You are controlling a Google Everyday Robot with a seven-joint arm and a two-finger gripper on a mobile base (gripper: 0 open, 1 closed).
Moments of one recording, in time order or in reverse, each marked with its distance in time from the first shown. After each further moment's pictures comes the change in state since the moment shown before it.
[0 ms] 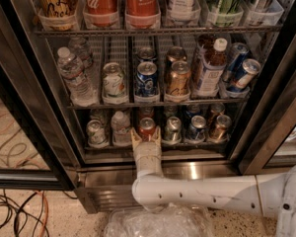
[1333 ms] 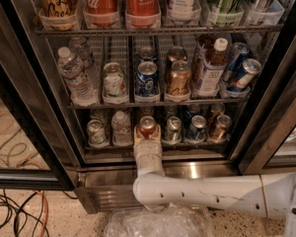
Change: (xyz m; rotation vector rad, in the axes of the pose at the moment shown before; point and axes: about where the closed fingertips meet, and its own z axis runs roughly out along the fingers) arm -0.016 -0.001 -0.002 -0.008 -0.007 0.009
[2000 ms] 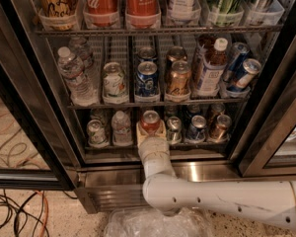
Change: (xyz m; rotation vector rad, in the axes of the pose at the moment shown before) arm -0.050 -0.005 -0.030 -0.071 -0.014 0.005
